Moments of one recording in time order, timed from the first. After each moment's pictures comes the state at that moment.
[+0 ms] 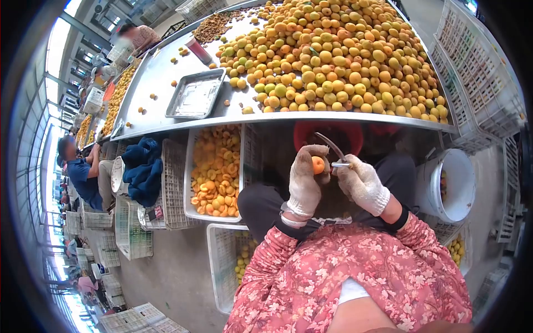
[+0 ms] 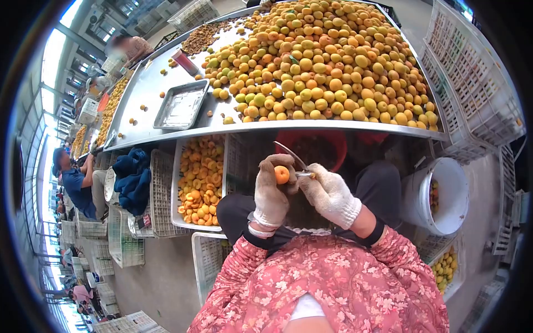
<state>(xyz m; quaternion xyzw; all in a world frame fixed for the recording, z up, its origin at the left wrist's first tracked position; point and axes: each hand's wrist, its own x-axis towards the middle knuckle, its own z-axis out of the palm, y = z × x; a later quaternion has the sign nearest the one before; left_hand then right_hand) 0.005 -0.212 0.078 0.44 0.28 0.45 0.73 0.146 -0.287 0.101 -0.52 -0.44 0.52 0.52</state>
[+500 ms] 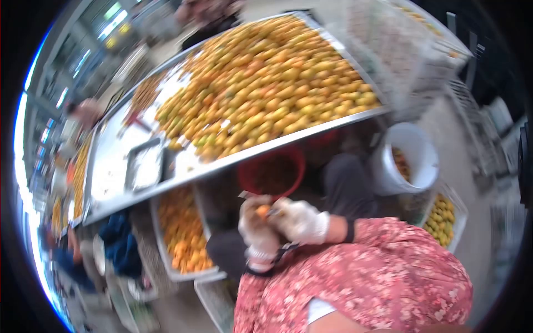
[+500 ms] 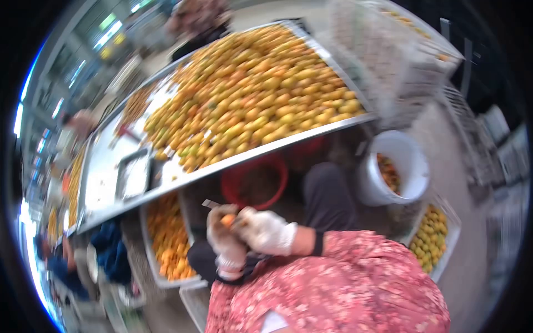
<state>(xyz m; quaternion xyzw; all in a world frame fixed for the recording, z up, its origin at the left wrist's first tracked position) 0.009 -0.255 0.085 0.66 0.32 0.49 0.48 0.122 -0.322 0.097 -0.56 -0.55 0.32 0.52</state>
